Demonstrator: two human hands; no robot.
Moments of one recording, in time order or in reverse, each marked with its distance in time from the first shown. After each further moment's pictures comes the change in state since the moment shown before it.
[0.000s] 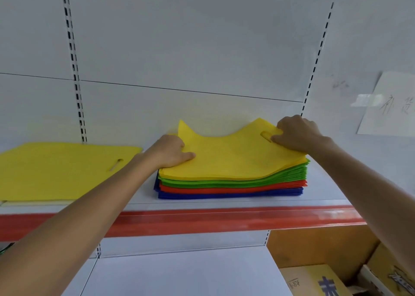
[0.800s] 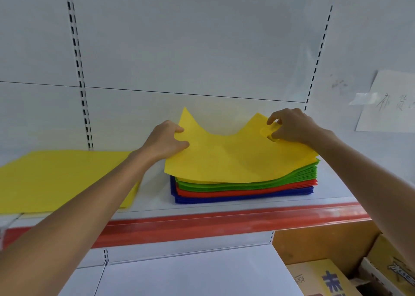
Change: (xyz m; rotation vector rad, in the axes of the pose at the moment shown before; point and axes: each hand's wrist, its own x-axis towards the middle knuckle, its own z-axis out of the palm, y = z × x) left_hand 0.000 -0.019 -0.028 -0.216 0.253 0.072; right_hand 0.003 -0.023 -0.015 0.268 -0.035 -0.027
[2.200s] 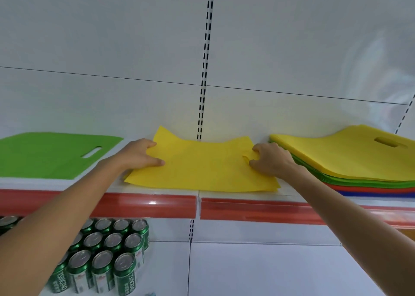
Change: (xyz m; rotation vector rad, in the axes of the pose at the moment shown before) left_hand -0.112 -0.291 -0.186 0.047 -0.171 -0.340; right_hand -0.065 -0.324 0.105 -0.003 -0.184 -0.061
